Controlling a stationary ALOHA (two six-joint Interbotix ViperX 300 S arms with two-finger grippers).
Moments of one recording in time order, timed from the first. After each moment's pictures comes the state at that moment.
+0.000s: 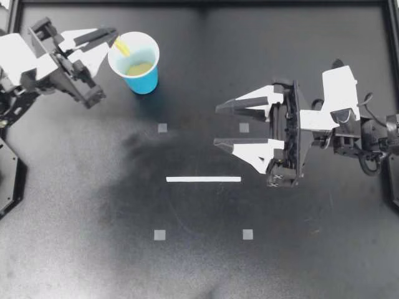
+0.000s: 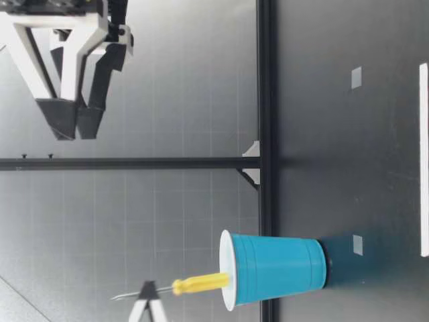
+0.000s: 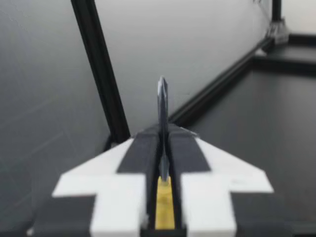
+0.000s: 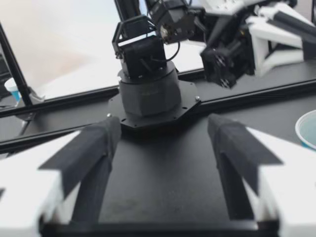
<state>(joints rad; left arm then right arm) 0.43 -0.23 1.16 -0.29 -0.96 0.32 -0.04 -0.20 0.91 0.05 -0.75 0.10</state>
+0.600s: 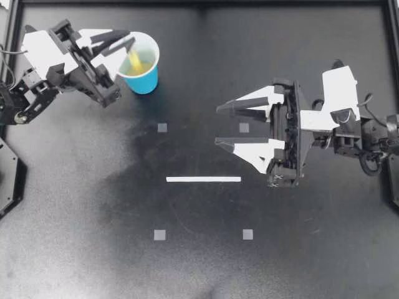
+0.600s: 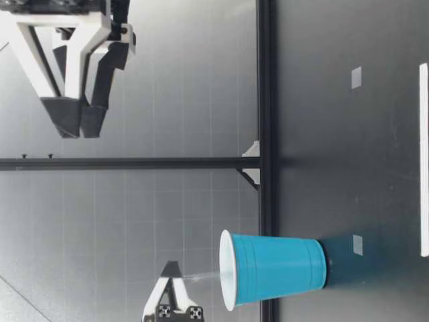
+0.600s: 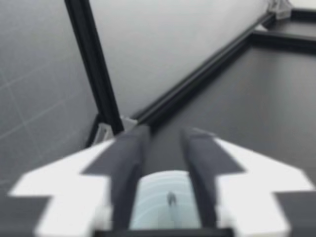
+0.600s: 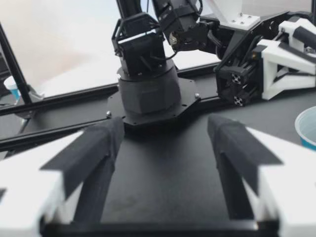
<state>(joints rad) 0.43 -0.13 1.11 -0.29 -0.95 0.28 -0.04 -0.20 0.92 0.05 -0.75 0.11</state>
